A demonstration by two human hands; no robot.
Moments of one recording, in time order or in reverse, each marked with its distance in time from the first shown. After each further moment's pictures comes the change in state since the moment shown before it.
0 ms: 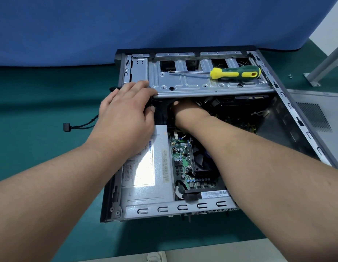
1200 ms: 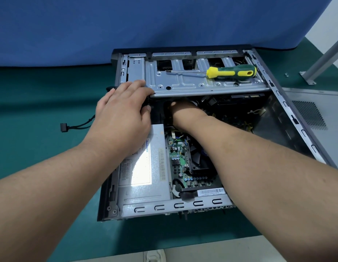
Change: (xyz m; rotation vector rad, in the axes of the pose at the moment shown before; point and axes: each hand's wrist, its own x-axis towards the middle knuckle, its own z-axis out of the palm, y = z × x) left_hand -0.001 0.000 -0.001 -0.001 0.002 0.007; right_hand 0.002 0.002 0.002 0.008 -0.021 -0.007
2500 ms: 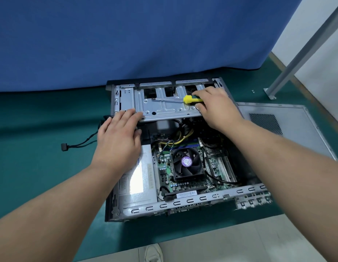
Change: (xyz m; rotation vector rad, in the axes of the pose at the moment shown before) left_hand -0.004 0.005 -0.003 -0.001 -0.025 -0.002; right_hand -0.083 0.098 -0.091 0.049 0.348 0.120
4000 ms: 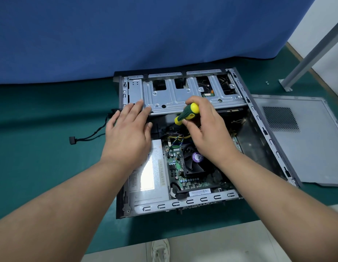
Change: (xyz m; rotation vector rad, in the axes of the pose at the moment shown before) left_hand 0.002 -0.009 0.005 0.076 -0.015 -0.019; right_hand -0.066 -0.076 0.033 0.635 0.239 -0.137
